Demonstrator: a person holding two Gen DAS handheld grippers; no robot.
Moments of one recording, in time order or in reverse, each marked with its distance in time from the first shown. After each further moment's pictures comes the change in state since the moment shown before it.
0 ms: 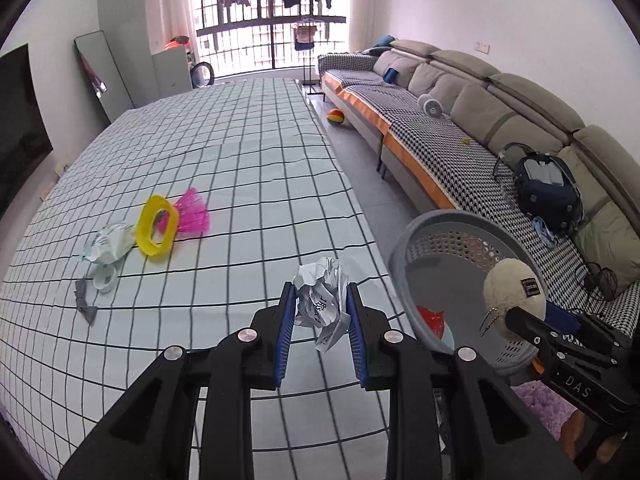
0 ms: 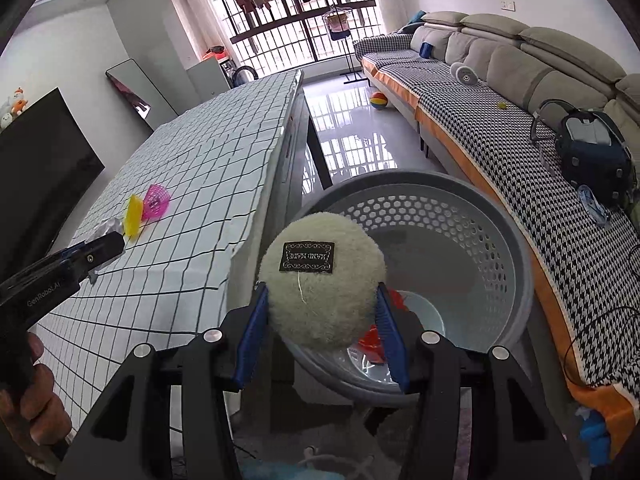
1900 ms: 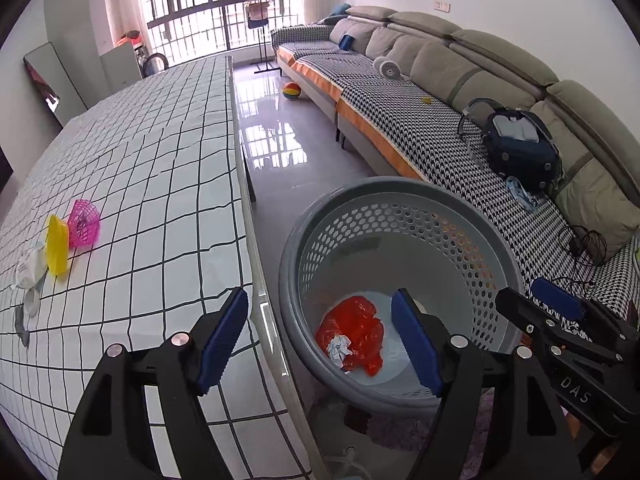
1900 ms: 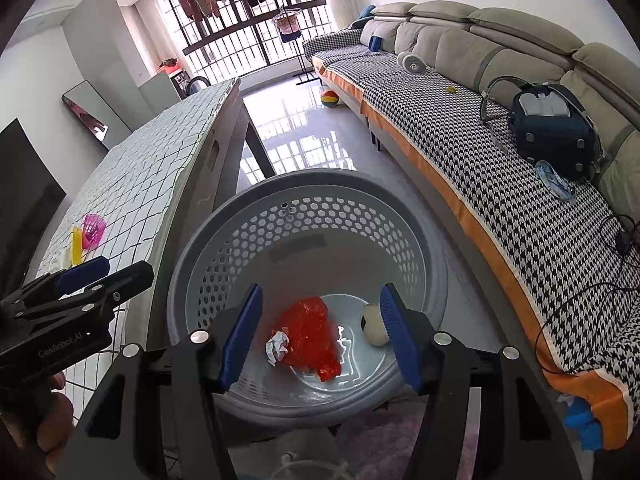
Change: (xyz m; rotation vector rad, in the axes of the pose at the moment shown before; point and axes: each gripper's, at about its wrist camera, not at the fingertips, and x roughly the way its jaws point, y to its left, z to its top) left arm 0.061 -0.097 0.008 0.098 0.091 -0.078; right arm 0.004 -0.079 0.001 0.101 -0.011 -0.110
